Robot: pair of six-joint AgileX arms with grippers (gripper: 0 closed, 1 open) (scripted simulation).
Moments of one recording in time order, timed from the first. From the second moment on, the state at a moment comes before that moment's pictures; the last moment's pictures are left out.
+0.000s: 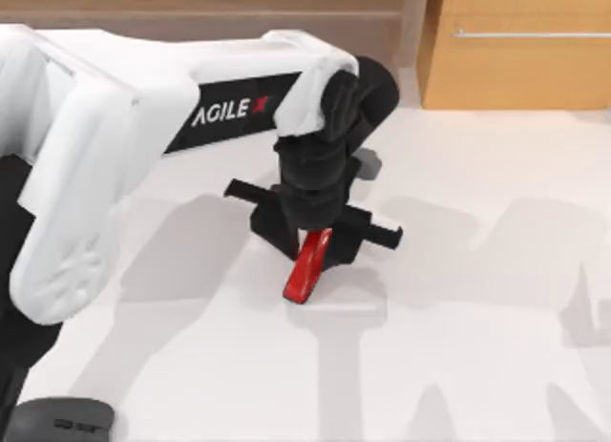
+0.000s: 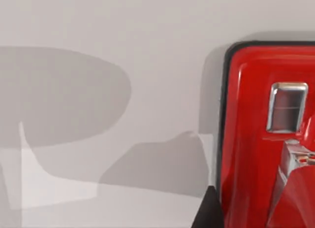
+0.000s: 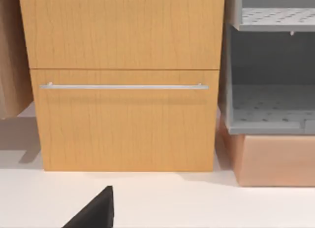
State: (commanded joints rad) left arm -0.68 2.33 1.79 -1.03 0.00 -0.26; right arm 0.00 0.00 0.00 0.00 0.00 0.00
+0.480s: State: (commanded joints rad) left arm -0.68 2.33 1.79 -1.03 0.00 -0.26; right arm 0.00 0.00 0.00 0.00 0.00 0.00
